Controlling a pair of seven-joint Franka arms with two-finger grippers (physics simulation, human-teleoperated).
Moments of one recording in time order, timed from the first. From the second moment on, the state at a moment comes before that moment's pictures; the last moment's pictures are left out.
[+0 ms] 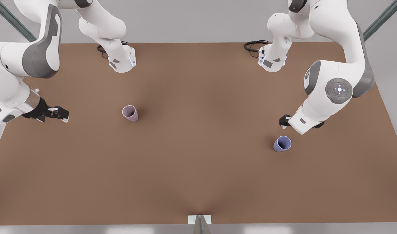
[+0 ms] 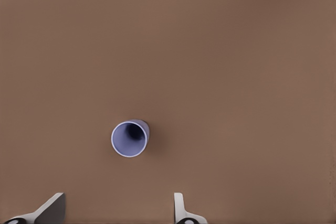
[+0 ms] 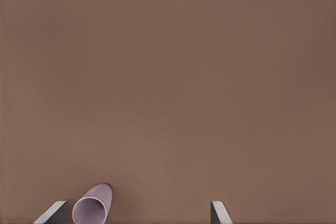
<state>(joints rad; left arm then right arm) -0.30 0.27 0.10 -1.42 0.04 1.64 -0.11 -0.14 0.17 0.12 -1.41 -0.04 1.58 -0.02</state>
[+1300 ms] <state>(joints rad) -0.30 0.25 0.11 -1.47 0.03 1.65 -0.16 -0.10 0.07 0.10 -2.18 0.08 2.25 -0.11</state>
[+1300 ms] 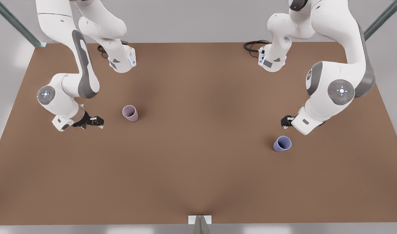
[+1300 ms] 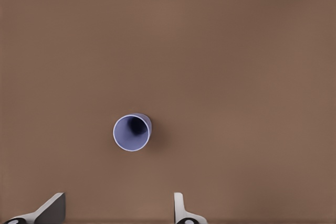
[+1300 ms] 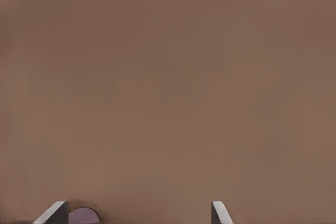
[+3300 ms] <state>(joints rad) -0.30 0.29 0.11 -1.47 0.03 1.60 -0.15 -0.04 0.21 0.16 -2.28 0.05 2.06 -0.29</state>
